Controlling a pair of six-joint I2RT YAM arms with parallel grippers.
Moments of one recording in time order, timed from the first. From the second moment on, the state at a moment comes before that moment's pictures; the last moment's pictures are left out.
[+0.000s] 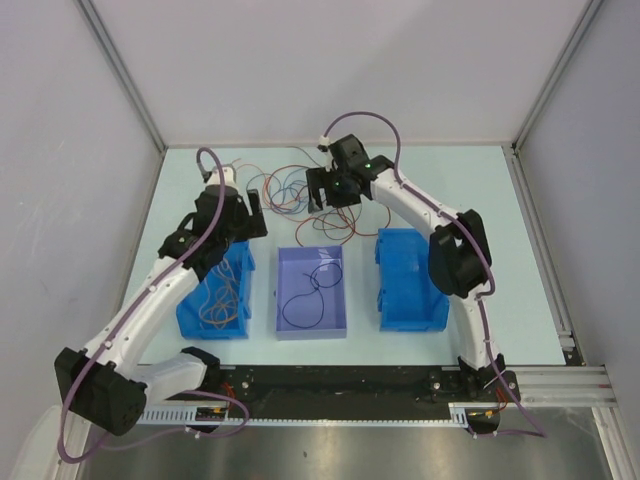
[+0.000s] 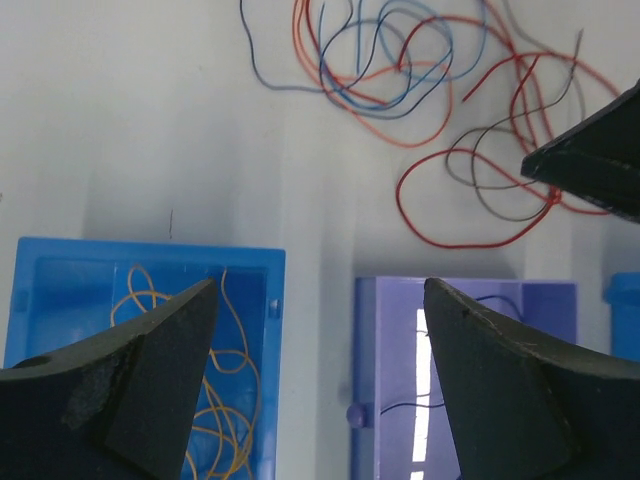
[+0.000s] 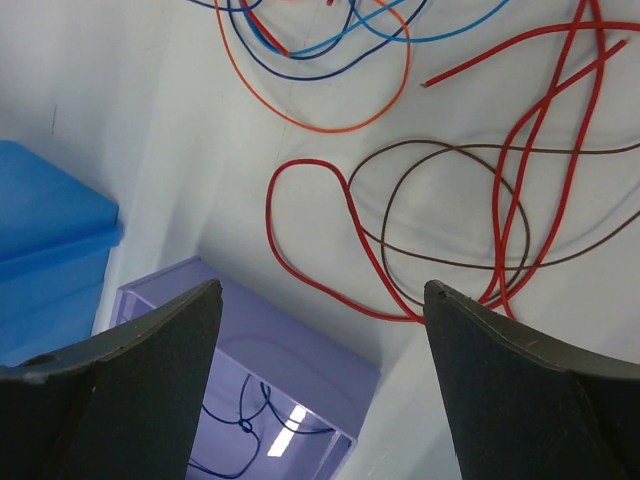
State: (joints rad) left arm -0.40 1.11 1.04 -0.52 -0.30 -0.38; right arm 0.60 2.15 1.96 -0.66 -0.19 0.30
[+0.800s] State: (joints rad) left arm -0.38 1.12 0.96 -0.49 -0.26 -0.37; right arm 0.60 2.47 2.33 -0.65 -0.14 0.44
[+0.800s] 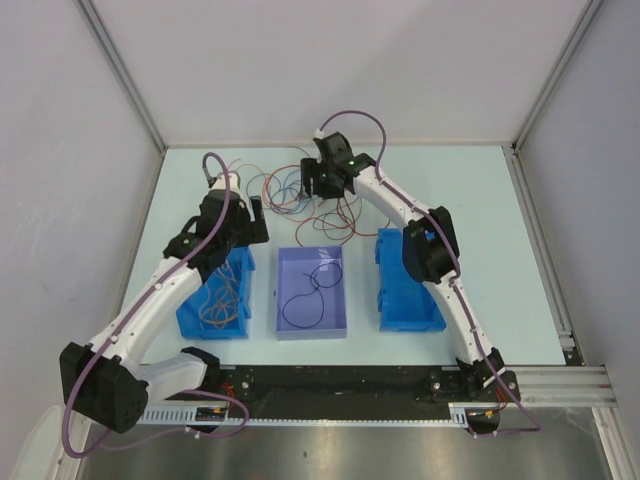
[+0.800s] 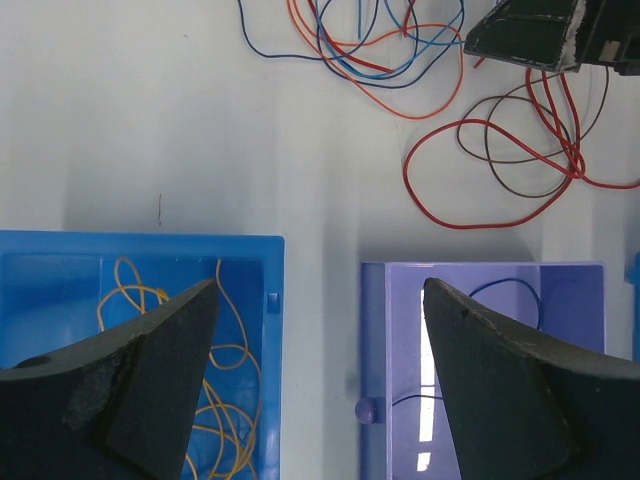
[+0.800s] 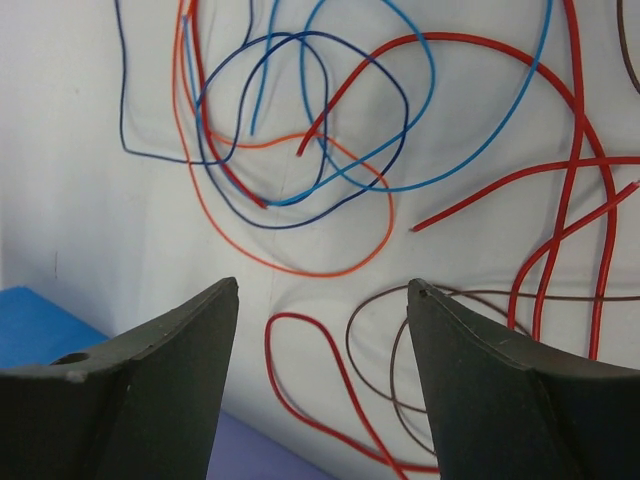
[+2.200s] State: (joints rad) left arm -0.38 1.11 0.95 -0.49 -0.23 -0.36; right arm 0.52 2.67 2.39 -0.38 -0.29 0.65
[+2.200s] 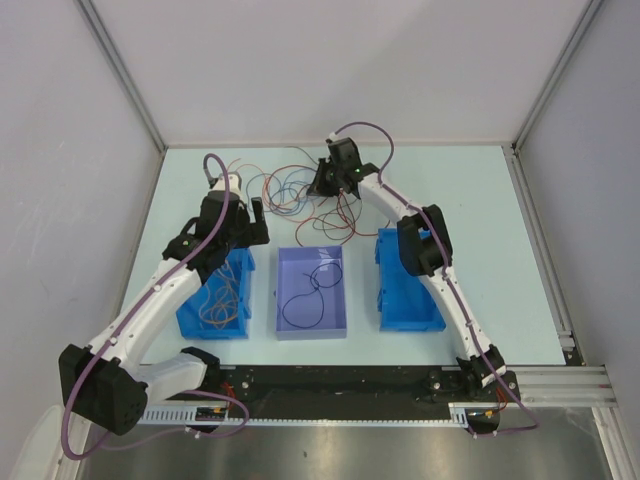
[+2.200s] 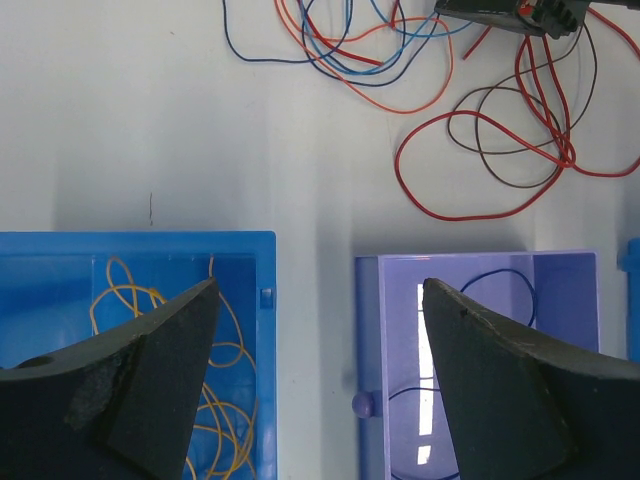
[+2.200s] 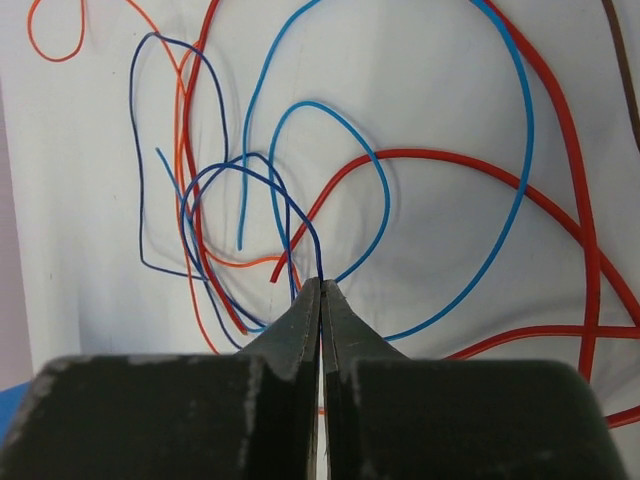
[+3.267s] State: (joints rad) left arm -0.38 1.11 0.94 -0.47 -0.20 -0.37; right arm 0.52 2.20 2.22 -0.49 -0.39 0.43
